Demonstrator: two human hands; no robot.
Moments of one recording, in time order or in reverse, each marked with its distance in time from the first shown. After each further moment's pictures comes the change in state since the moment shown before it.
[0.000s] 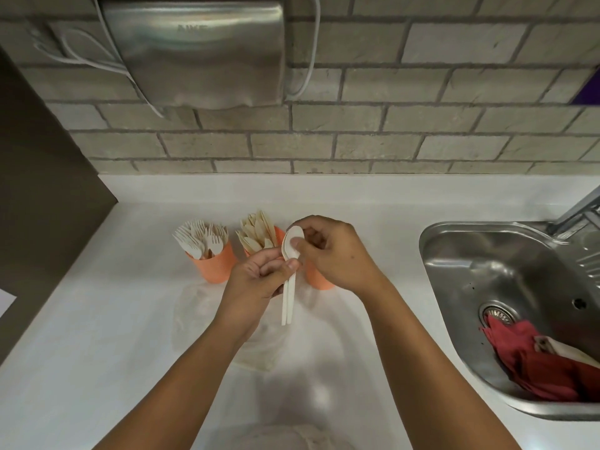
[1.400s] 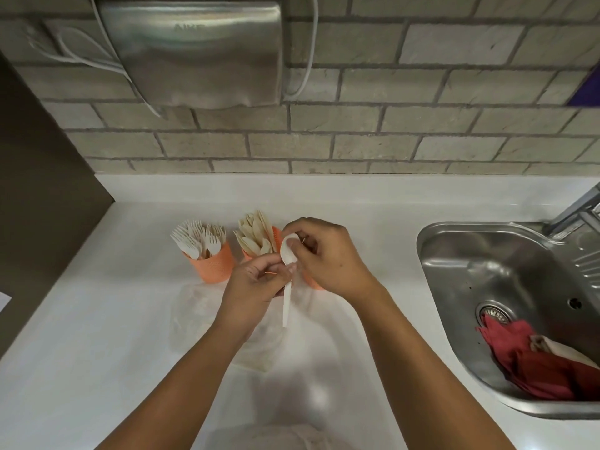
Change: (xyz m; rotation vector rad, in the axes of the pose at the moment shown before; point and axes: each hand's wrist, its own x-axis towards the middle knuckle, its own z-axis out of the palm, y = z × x) left_hand 0.005 -0.013 -0.005 0.121 0.038 0.067; right_hand 0.000 0.002 0.009 -0.146 0.042 -0.177
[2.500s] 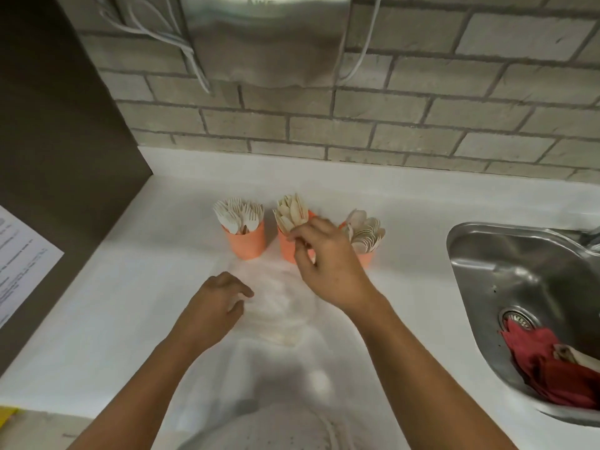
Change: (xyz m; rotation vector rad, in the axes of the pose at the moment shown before) left_hand -0.043 -0.063 -0.151 1.139 -0.061 0.176; right_hand -0.018 -0.024 0.060 -0.182 0.006 -0.176
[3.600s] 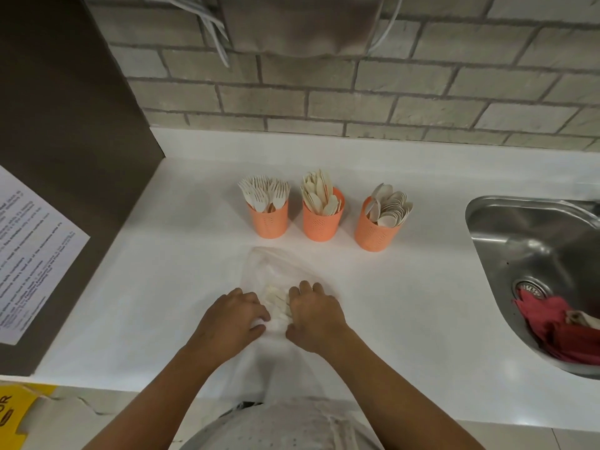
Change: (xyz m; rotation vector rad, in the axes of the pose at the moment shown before) left_hand -0.047 -0.036 0.011 0.266 -0.209 0.129; right_hand -0.085 -0.046 0.121 -0.529 -0.723 0.374
